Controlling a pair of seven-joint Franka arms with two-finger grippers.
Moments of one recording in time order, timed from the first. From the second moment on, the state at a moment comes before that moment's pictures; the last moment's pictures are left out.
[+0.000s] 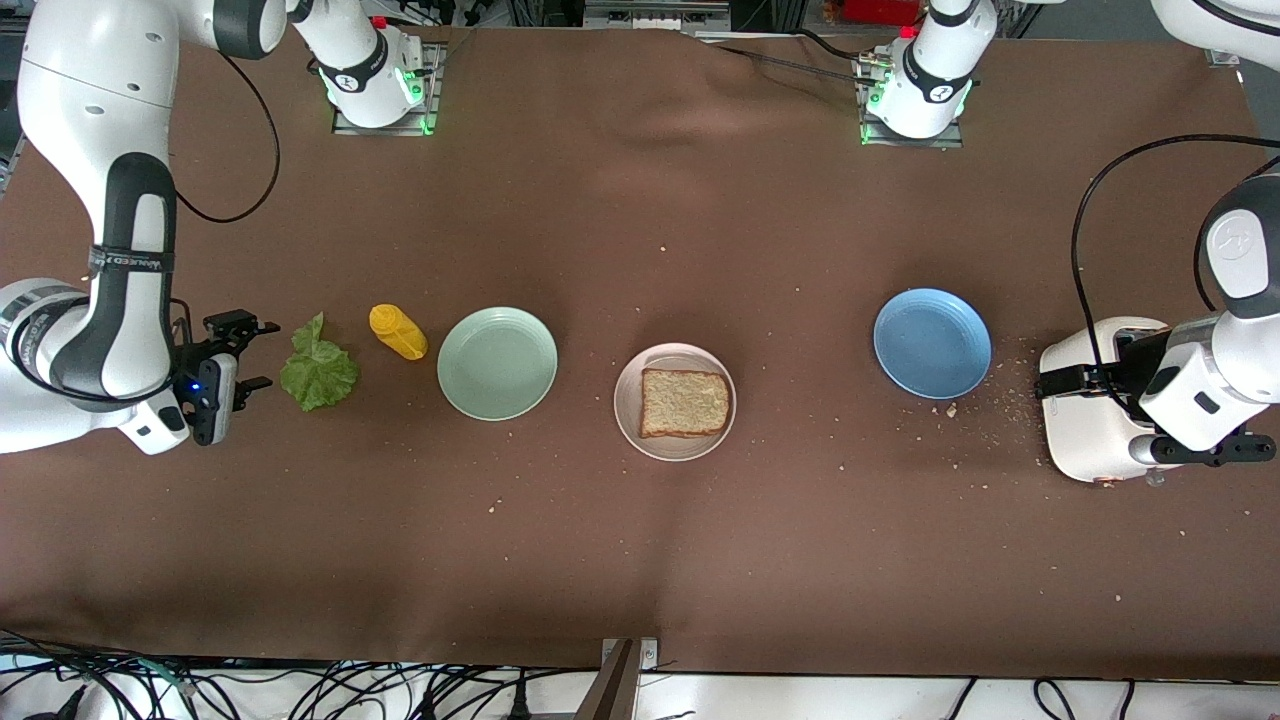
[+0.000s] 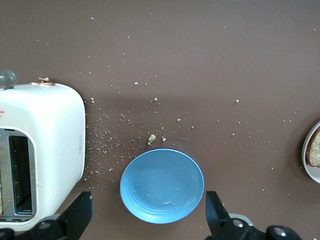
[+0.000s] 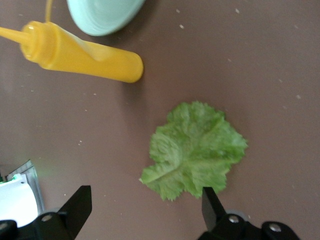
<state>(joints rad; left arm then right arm) -0.27 0.48 0.41 -1.33 -0.25 1.63 0.09 0.35 0.78 -0.68 -1.43 0.53 1.51 -1.48</state>
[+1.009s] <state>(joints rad) -0.27 0.48 0.41 -1.33 -0.25 1.63 0.09 0.65 0.79 -0.86 -1.79 0.55 2.01 -1.13</state>
